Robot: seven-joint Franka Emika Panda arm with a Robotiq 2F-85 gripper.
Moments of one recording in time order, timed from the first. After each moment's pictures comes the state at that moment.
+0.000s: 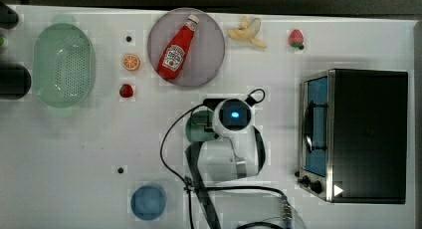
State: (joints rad) arm -0.53 0.43 0.41 -2.35 -0.38 1.04 -0.62
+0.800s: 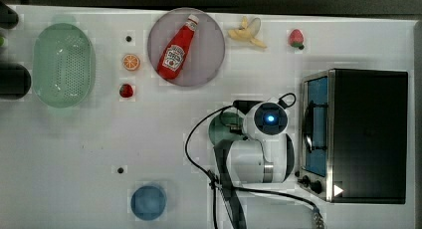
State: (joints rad) arm -0.60 0.40 0.34 -2.34 -0.37 1.03 -0.71
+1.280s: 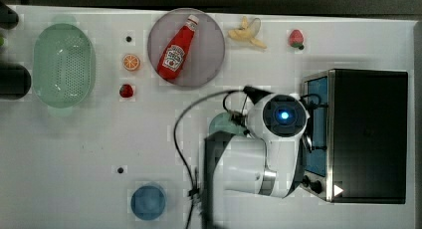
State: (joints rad) arm -0.62 0.03 0.43 -2.31 -0.07 0.74 -0.56
